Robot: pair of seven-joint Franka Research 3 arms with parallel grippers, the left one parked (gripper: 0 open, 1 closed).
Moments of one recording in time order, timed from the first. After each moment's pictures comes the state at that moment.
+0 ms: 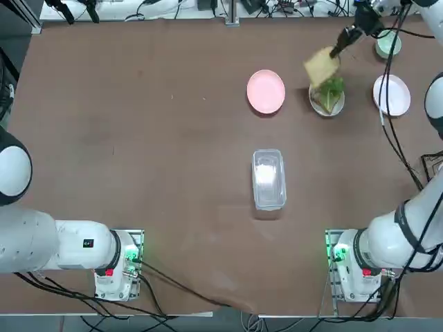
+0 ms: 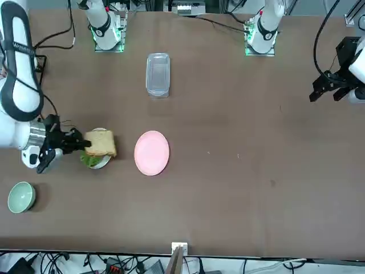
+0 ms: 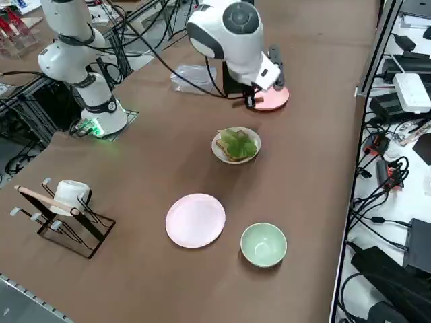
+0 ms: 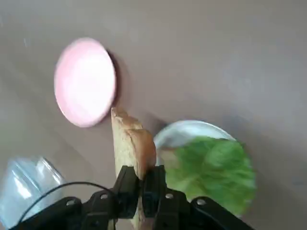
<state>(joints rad) -0.11 0.46 0.00 -1.61 0.44 1.84 -0.82</state>
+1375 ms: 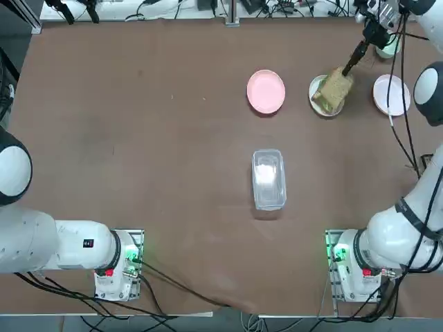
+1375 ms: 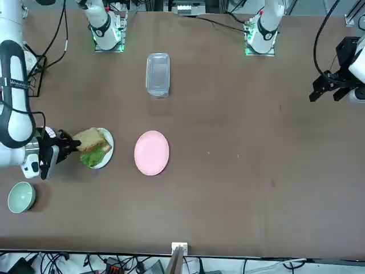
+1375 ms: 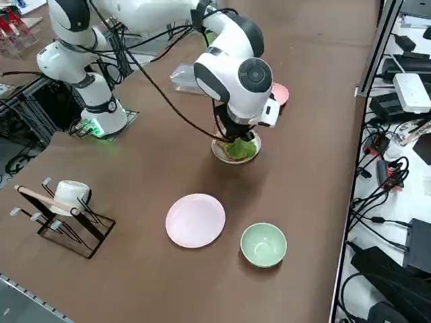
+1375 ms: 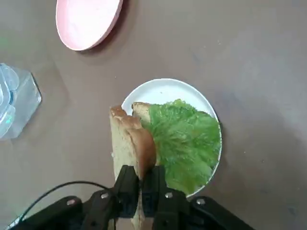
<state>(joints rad) -0.19 0.67 0.01 -1.40 0.35 1.64 -1.16</state>
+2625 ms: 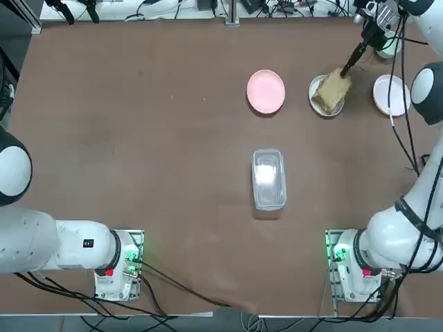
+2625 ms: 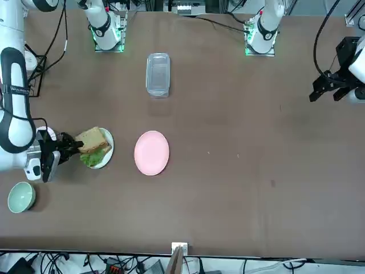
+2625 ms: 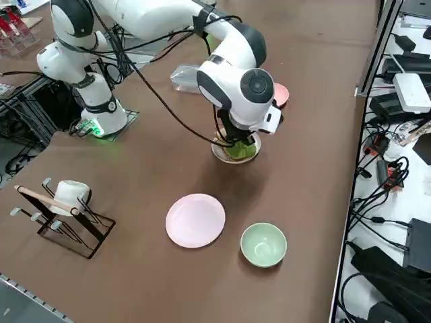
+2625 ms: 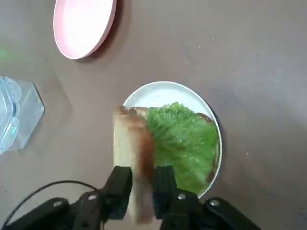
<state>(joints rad) -0.20 0.71 0.01 -1.36 0.37 1.63 -1.13</state>
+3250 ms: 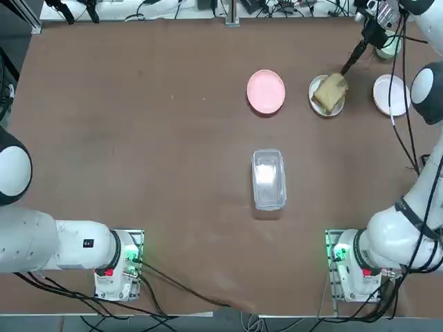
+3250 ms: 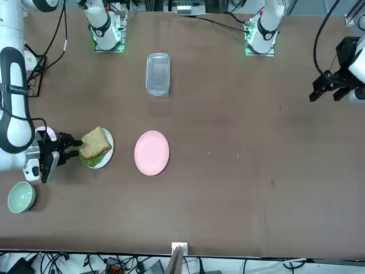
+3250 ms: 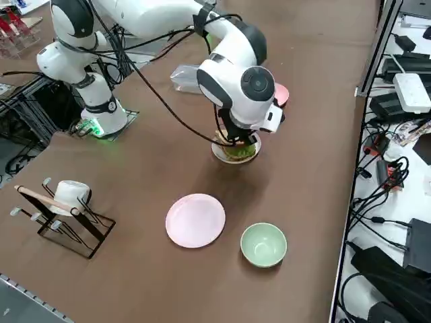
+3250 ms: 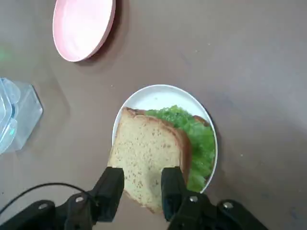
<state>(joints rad) -0.20 0.71 0.01 -1.34 0.37 1.63 -1.13</state>
